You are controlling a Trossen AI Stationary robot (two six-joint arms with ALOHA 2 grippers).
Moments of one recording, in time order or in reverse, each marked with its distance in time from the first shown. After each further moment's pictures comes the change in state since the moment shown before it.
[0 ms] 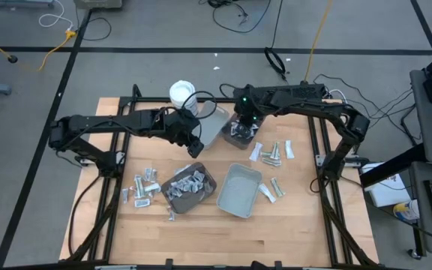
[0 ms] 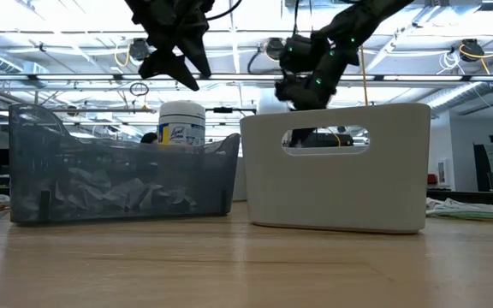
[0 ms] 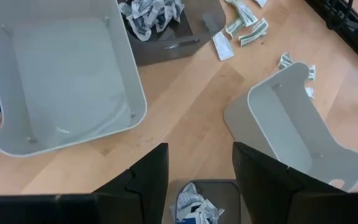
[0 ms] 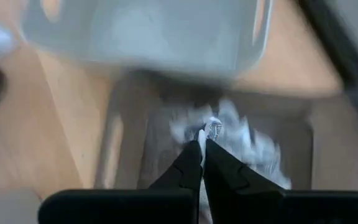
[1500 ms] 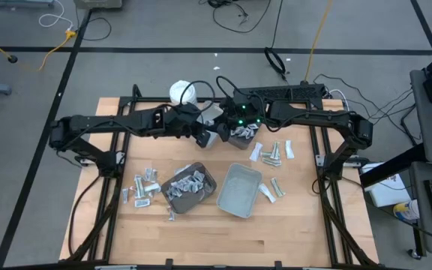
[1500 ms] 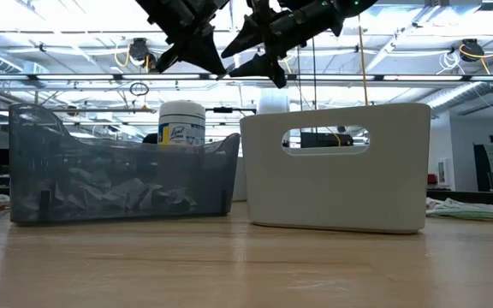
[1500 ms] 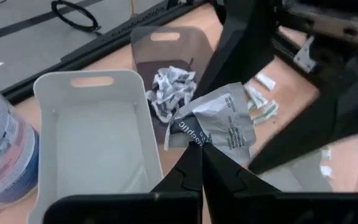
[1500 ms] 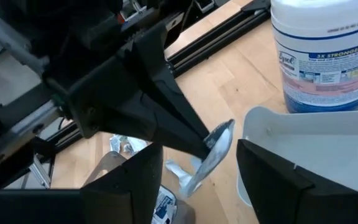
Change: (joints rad) left arm 0.006 0.004 -0.008 0.221 -0.225 0.037; right arm 0.211 -0.058 0.065 0.455 -0.138 0.476
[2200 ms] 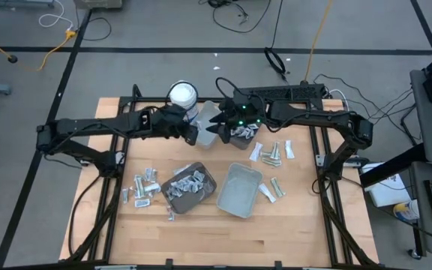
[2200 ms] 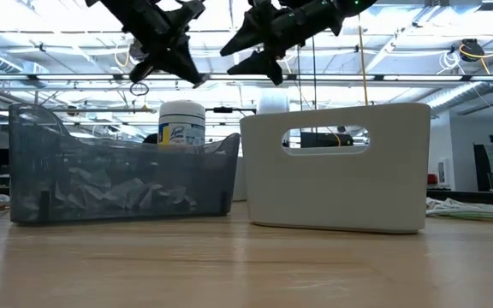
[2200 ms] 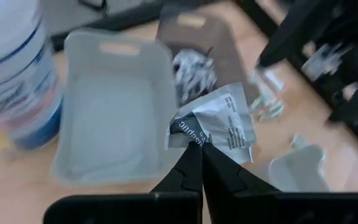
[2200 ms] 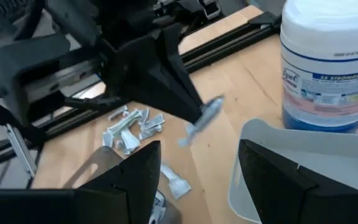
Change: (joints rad) left arm 0.040 -0.154 -0.191 0.030 0.038 -0.143; right arm 0.000 0.000 0.000 0.016 0.000 -0.117
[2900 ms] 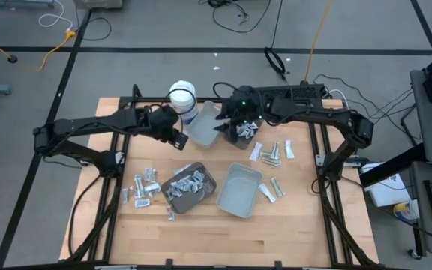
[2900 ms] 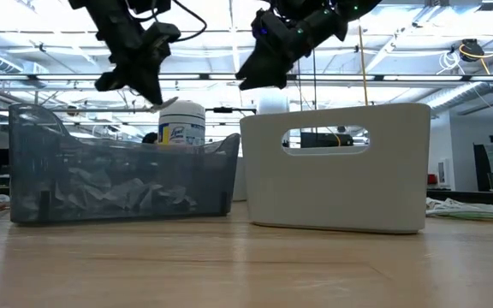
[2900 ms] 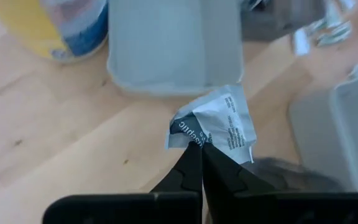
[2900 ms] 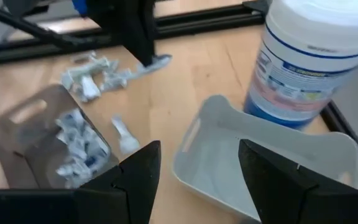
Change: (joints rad) left arm 0.068 -0.036 -0.015 -0.317 0.150 -0.012; right arm -0.055 0.000 0.000 -0.138 -0.005 -0.361
